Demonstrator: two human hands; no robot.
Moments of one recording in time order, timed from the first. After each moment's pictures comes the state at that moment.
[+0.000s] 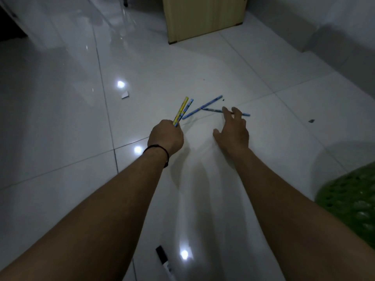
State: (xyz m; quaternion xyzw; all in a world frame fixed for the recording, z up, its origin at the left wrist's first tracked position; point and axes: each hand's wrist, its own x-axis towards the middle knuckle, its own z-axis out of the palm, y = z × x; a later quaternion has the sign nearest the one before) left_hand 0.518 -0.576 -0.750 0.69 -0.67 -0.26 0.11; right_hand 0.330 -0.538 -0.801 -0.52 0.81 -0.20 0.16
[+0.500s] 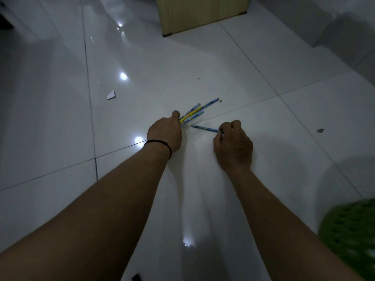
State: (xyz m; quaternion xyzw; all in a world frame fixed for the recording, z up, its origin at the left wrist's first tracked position) left_hand 0.471 -0.629 -0.786 0.59 -0.80 -0.08 -0.01; right_hand 0.303 -0.546 -0.835 -0.55 0.80 -0.23 -0.01
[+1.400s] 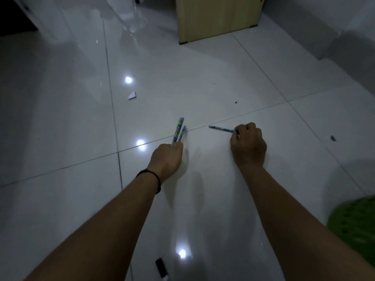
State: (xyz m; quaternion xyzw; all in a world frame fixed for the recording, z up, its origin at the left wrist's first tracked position) left_hand 0.538 -0.560 -0.766 0.68 -0.59 -0.42 0.12; right_hand 0.307 -0.544 -0.834 -0.54 0.82 -0.20 -0.06
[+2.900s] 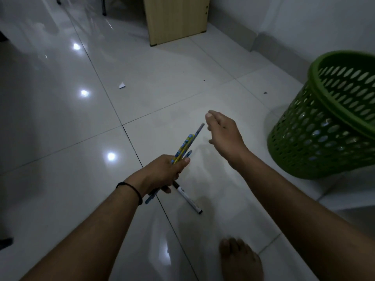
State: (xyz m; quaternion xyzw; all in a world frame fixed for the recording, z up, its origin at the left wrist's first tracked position) left_hand 0.645 -0.357 -0.672 0.47 -0.62 -0.62 -0.01; right_hand 0.468 -0.315 -0.629 -0.36 0.75 -0.45 0.33
